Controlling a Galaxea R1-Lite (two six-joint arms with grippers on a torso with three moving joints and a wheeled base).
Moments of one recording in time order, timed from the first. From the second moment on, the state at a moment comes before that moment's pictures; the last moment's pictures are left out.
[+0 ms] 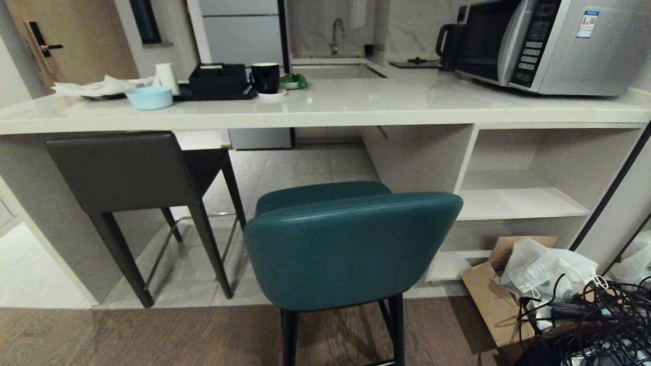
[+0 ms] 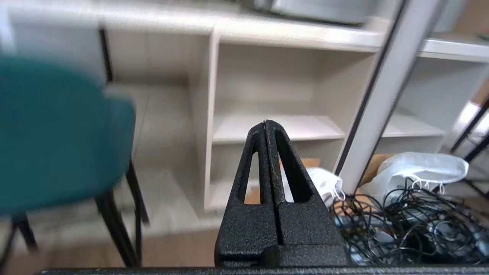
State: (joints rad) left arm 0.00 0.01 -0.01 -0.06 -0.04 0.09; right arm 0.01 0.11 -0.38 0.07 -0.15 -0.20
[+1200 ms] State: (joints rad) left arm 0.00 0.00 0.00 -0.05 0.00 -0.01; right arm 0.00 0.00 0.00 0.01 0.04 -0.15
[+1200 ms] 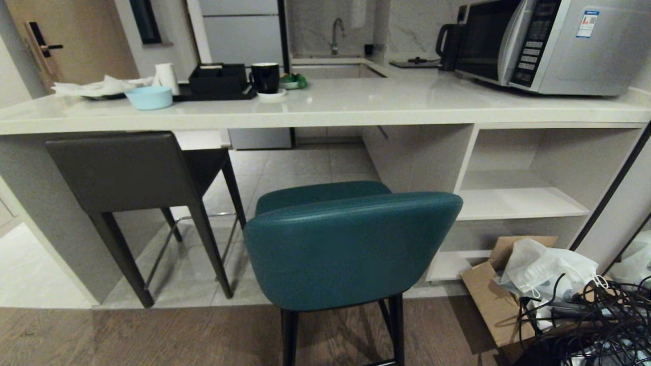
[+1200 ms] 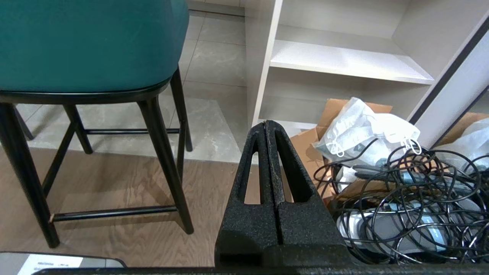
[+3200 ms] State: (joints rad) left arm 0.00 0.00 0.00 -0.05 0.00 -0.01; right arm 0.00 0.00 0.00 0.01 0.02 -0.09
